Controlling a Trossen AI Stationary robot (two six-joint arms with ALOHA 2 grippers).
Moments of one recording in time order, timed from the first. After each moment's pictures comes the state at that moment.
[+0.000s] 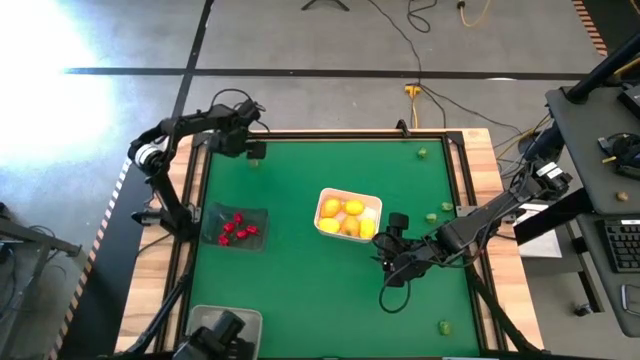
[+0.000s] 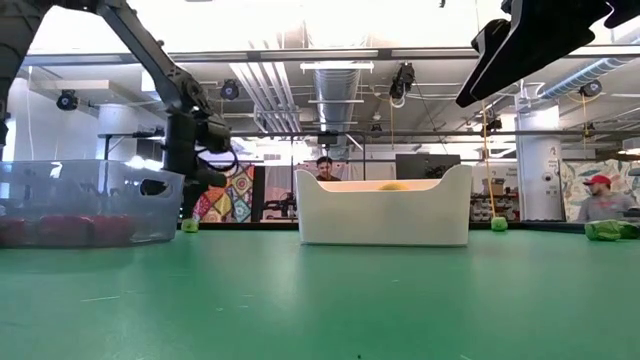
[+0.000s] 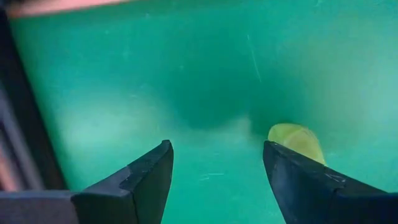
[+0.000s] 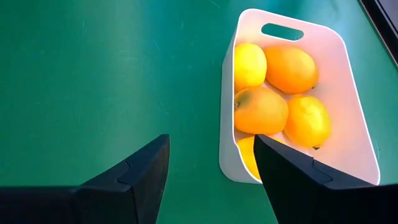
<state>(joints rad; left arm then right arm) 1.00 1.78 1.14 -0.88 -0.10 -0.47 0.50 1.38 0.93 -0.52 0.53 0.39</state>
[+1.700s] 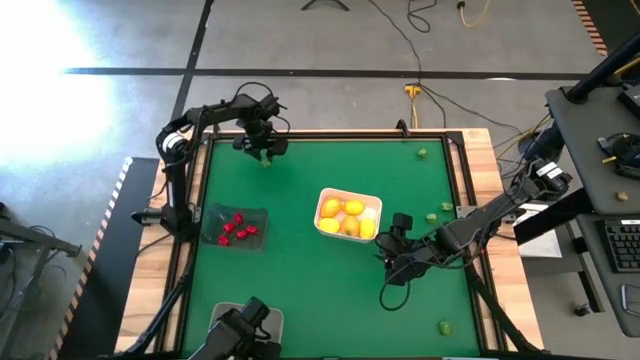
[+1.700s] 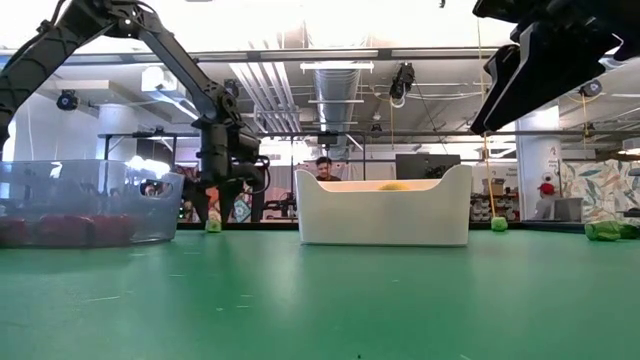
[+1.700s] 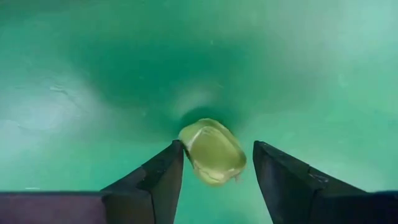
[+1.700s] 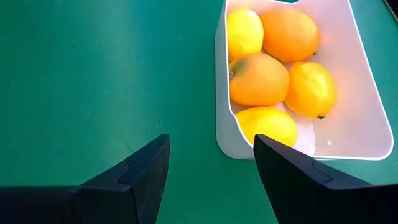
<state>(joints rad) 0.93 2.04 1.45 -1.04 0.20 -0.38 0.50 1.38 0.86 -0.52 0.52 0.48</state>
